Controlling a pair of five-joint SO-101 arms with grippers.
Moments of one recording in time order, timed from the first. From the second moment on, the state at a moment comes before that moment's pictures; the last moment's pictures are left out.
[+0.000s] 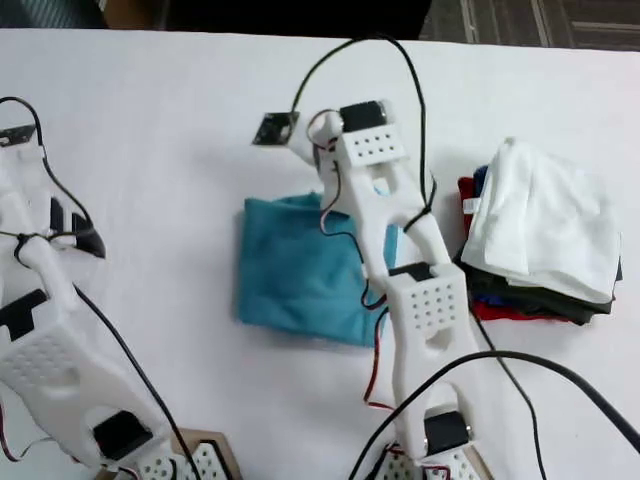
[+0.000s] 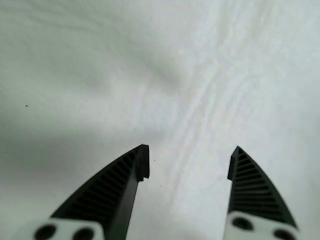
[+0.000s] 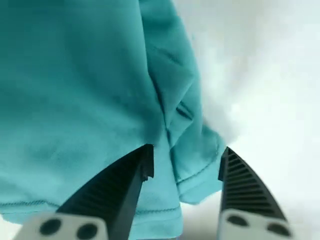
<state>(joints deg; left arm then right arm) -41.1 26.3 -16.3 92.3 -16.6 -19.8 48.2 -48.0 97.3 57.5</state>
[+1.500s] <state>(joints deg) -41.1 26.3 -16.3 91.0 -16.6 -19.3 55.1 -59.0 93.5 60.7</state>
